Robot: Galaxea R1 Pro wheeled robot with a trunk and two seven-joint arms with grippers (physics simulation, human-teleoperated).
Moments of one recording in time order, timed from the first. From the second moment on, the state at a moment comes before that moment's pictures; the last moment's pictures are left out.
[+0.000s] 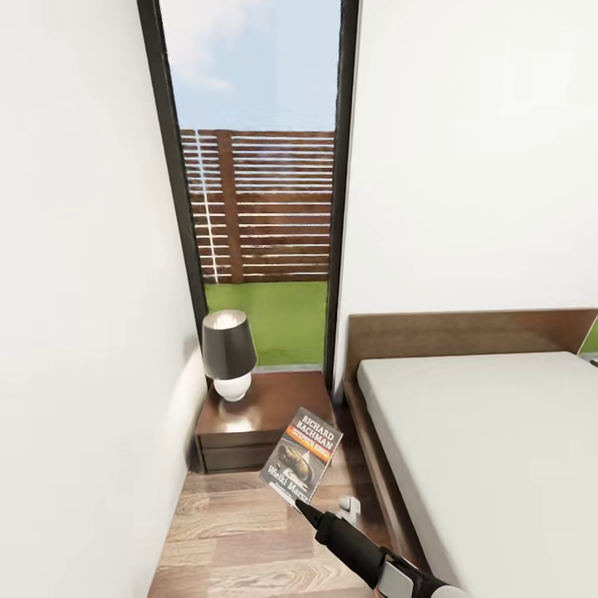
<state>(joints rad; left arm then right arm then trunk) -0.25 0.07 -0.40 -0.24 0.55 -0.23 0.17 -0.60 0.10 -1.76 0.04 1.22 -0.12 1.03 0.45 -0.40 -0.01</state>
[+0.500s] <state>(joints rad) -0.25 0.07 -0.40 -0.24 0.55 -0.23 0.17 -0.60 0.10 -1.76 0.04 1.22 -0.12 1.02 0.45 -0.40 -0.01</state>
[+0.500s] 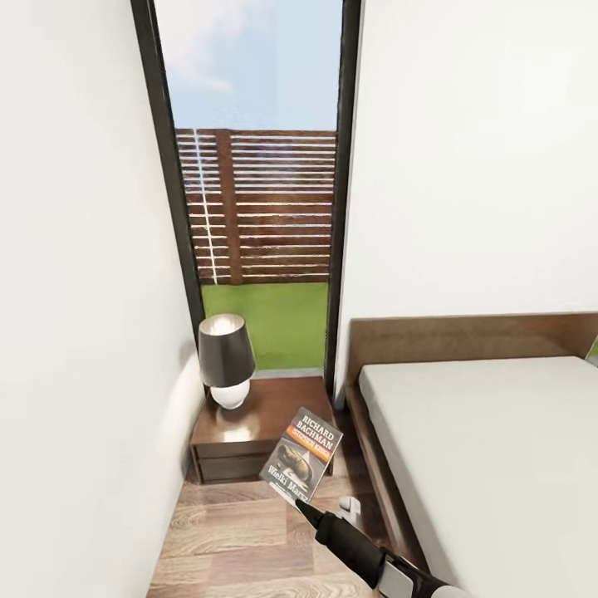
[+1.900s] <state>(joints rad) -0.25 0.07 -0.40 -0.24 0.55 -0.23 0.17 -0.60 0.10 -1.76 0.04 1.22 -0.12 0.97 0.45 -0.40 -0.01</state>
